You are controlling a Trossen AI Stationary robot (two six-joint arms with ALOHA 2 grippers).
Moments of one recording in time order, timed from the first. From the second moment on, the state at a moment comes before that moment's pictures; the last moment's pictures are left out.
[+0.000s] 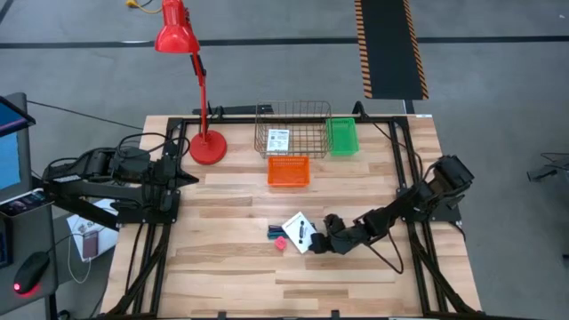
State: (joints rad) left arm 0.00 0.39 0.78 -0.91 -0.07 0.00; right arm 0.50 1.74 0.66 0.28 0.20 1.72
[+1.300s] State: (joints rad) left arm 0.00 0.39 0.78 -0.91 -0.07 0.00; right arm 0.48 1.72 0.66 0.27 0.34 1.67
